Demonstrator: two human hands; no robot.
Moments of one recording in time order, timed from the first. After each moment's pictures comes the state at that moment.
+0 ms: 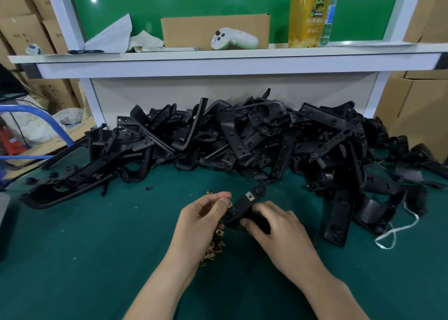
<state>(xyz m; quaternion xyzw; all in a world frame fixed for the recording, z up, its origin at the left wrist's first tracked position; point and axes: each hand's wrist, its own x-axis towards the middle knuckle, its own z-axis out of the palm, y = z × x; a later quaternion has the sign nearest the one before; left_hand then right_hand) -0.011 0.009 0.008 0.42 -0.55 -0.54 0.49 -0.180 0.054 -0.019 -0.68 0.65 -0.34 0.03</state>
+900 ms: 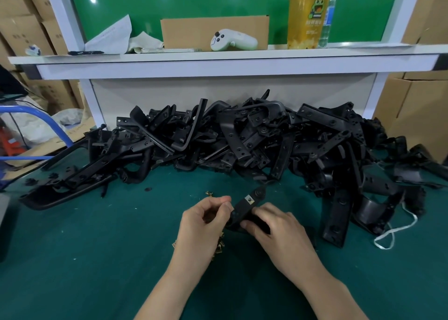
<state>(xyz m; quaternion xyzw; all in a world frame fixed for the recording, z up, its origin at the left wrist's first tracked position) -0.015 0.018 0.007 0.44 -0.59 -0.46 0.50 -0.183 0.053 -0.020 -0.68 0.66 -0.31 0.05</state>
